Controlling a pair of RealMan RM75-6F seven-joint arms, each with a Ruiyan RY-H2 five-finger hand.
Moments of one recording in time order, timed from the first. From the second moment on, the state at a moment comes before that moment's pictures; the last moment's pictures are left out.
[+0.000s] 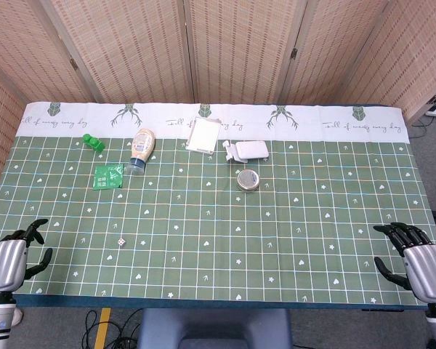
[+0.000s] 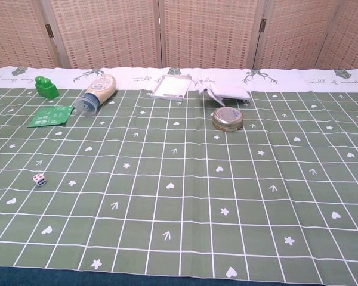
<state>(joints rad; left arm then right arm) -0.14 -1.18 -0.05 -1.69 1.39 1.51 0.18 0.04 -1.06 0.00 -1.59 -1.66 1.57 0.11</state>
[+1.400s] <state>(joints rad) -0.43 -1.39 -0.04 -1.41 1.50 1.09 0.20 0.00 -1.05 0.03 -1.64 -1.59 1.59 0.04</state>
